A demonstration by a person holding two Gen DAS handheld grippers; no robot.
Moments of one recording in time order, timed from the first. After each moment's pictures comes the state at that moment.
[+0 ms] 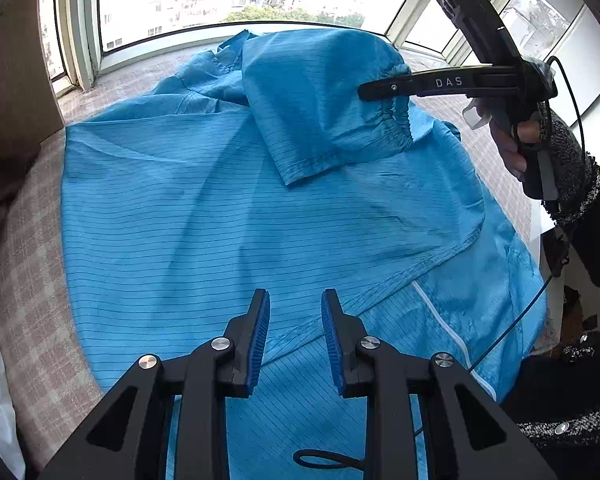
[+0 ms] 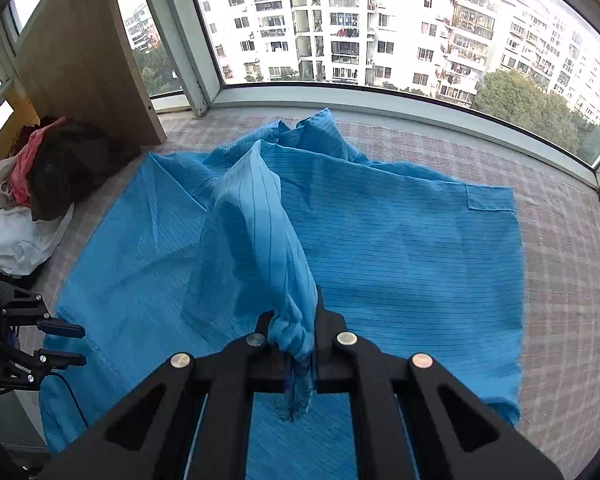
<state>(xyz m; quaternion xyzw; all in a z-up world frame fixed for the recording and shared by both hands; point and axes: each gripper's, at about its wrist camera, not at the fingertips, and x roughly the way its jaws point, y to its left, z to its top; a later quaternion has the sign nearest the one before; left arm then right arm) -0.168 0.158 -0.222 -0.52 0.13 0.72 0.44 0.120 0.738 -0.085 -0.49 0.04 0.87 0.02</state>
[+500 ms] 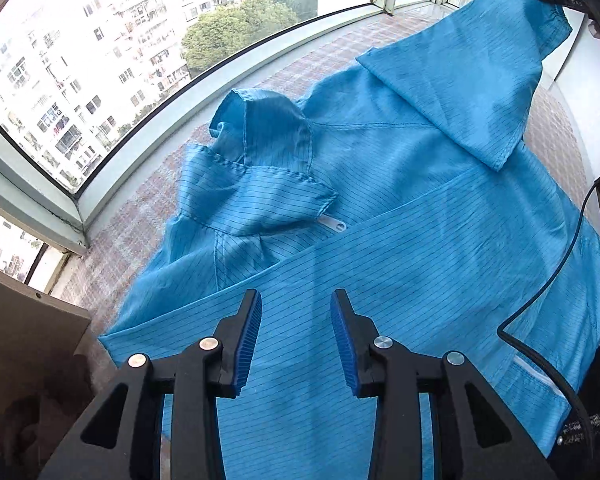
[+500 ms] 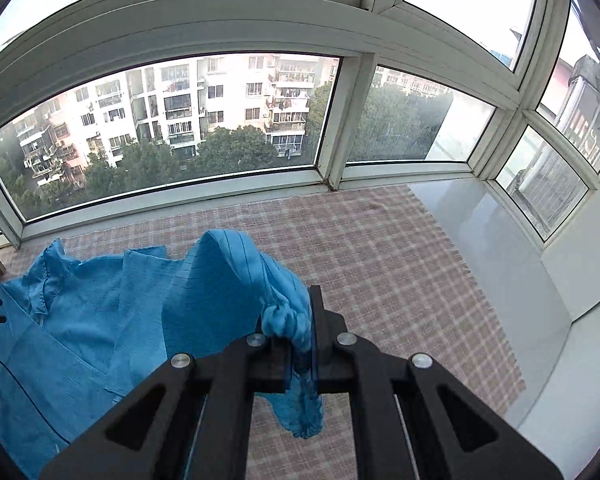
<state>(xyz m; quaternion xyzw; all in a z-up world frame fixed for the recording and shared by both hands) -0.303 0.268 -0.210 -0.47 0.32 0.70 0.44 0.266 1.002 0.043 -0.43 0.06 0.85 0.30</state>
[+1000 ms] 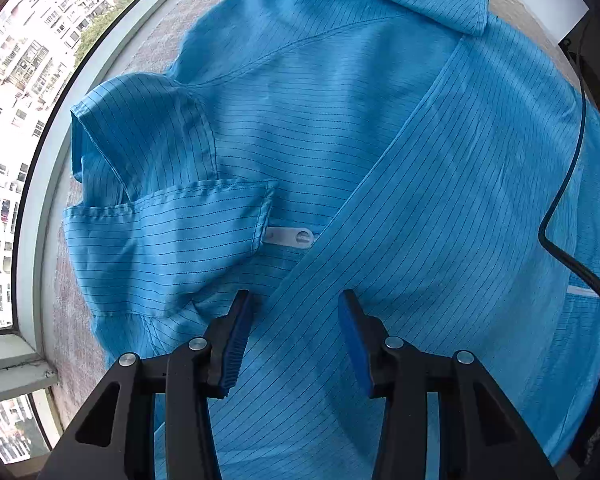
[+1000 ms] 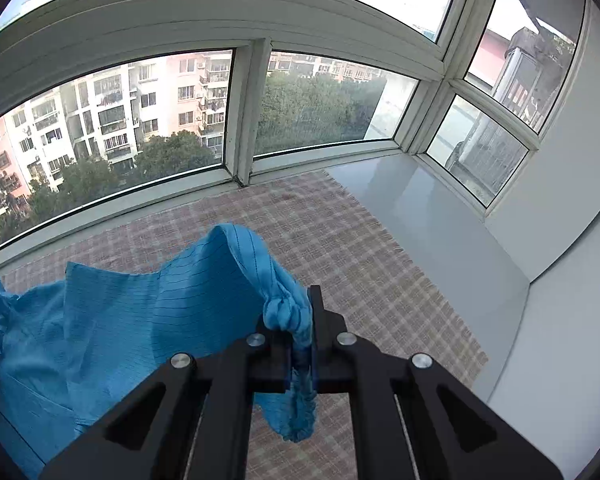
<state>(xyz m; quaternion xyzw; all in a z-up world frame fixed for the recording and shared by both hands) -0.295 0.341 -0.280 -0.46 0.46 0.54 0.53 0.302 1.059 0.050 -0.41 0.07 0.80 0.43</state>
